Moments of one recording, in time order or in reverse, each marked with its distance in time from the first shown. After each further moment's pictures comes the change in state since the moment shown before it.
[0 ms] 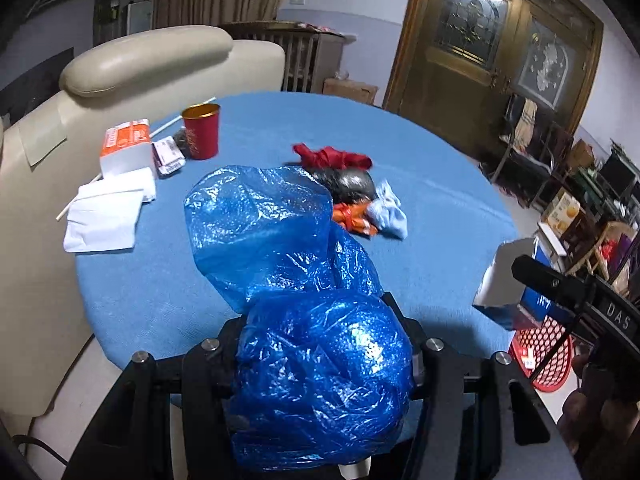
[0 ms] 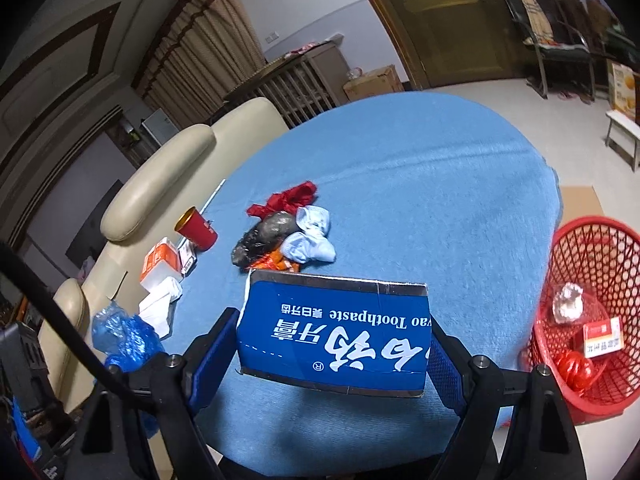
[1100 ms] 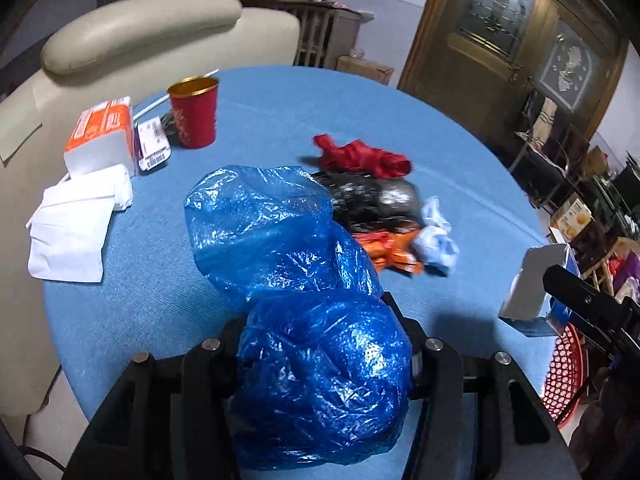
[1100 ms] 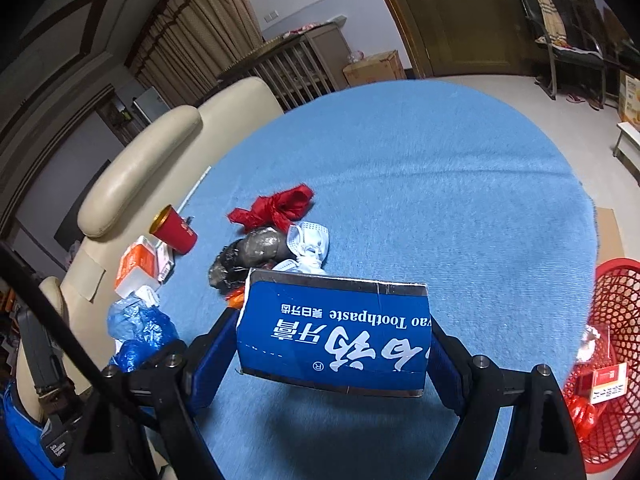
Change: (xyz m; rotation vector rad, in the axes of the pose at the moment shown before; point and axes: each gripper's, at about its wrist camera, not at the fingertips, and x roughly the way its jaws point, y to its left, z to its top) left arm 0.075 0.030 0.053 -0.062 0.080 0.000; right arm 0.061 0.015 0.049 -0.052 0.062 -0.039
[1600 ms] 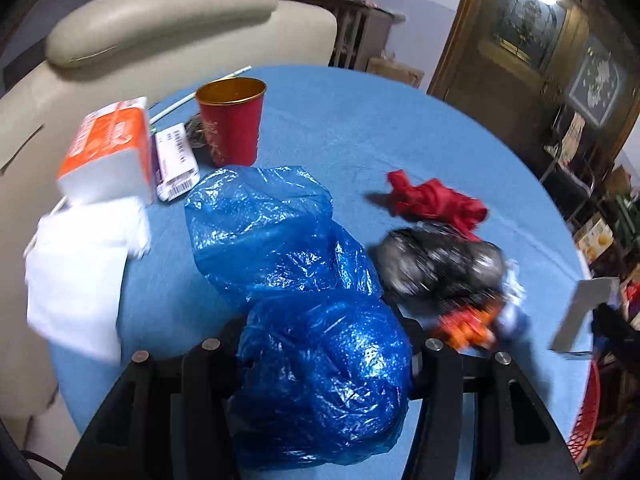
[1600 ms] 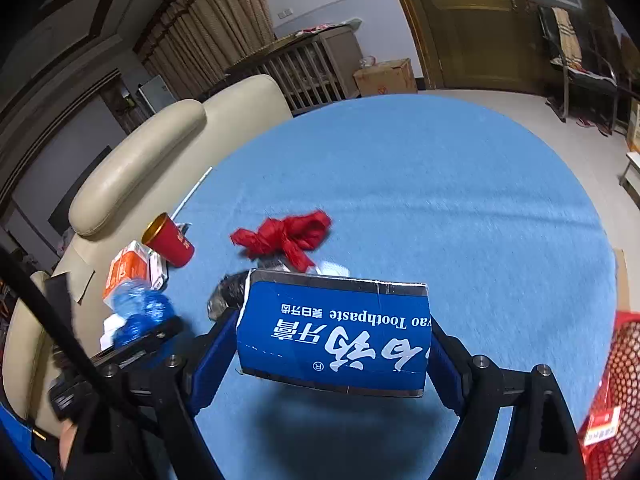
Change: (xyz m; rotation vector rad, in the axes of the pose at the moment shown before) left arm 0.054 0.062 0.050 -0.082 0.011 0.063; right arm 0.037 0.025 0.035 -0.063 0.007 -0.030
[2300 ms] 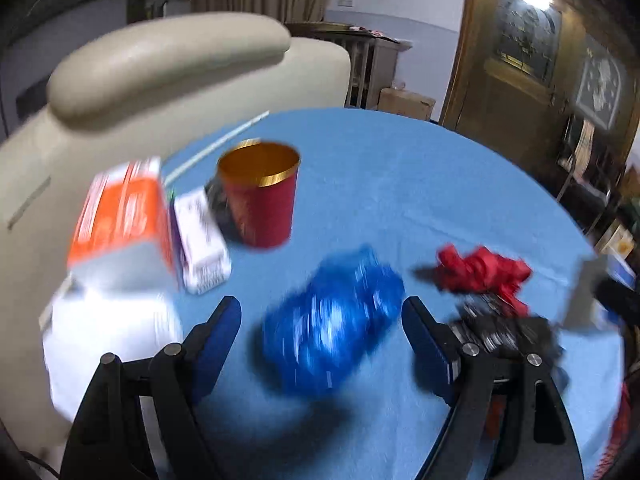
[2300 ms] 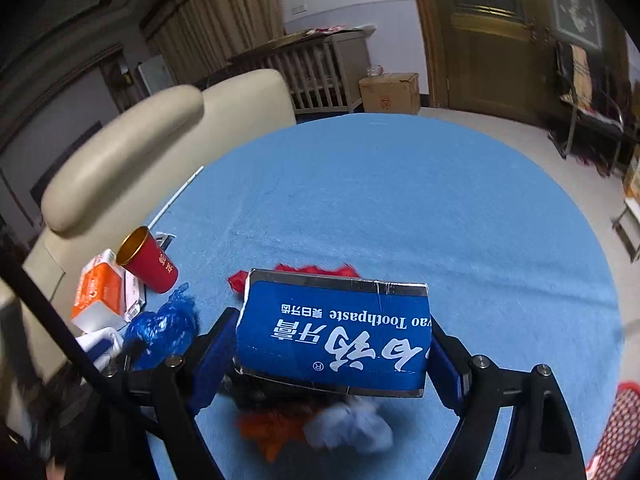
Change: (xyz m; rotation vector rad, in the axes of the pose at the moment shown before) left arm 0.026 0.020 0.062 0.090 -0.125 0.114; right arm 0.055 0.047 0.056 -0.101 -0.011 -0.087
